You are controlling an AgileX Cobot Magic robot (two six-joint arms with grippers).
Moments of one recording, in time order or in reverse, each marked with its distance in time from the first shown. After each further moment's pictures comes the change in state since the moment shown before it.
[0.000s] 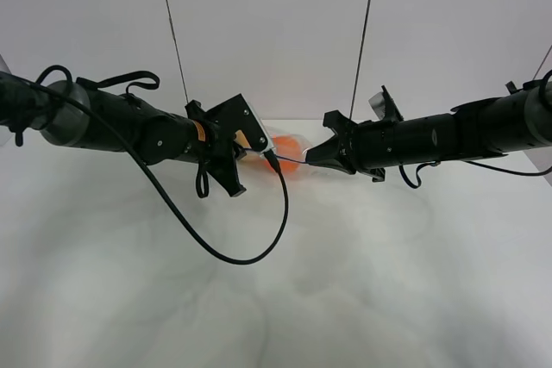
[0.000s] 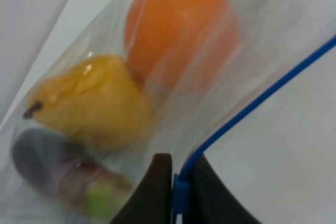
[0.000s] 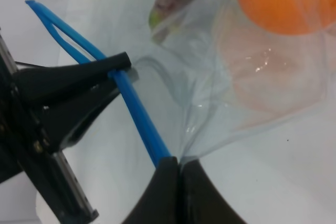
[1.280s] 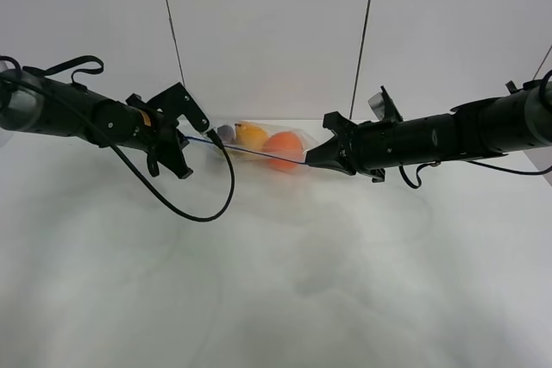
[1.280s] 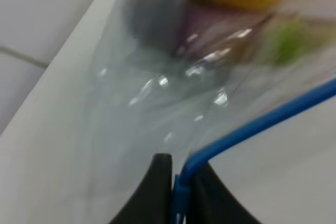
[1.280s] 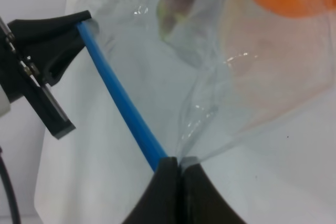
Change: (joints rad) left arm 0.229 0.000 0.000 0.000 0.030 0.041; right arm 0.000 0.000 0.000 -0.013 0.004 0.002
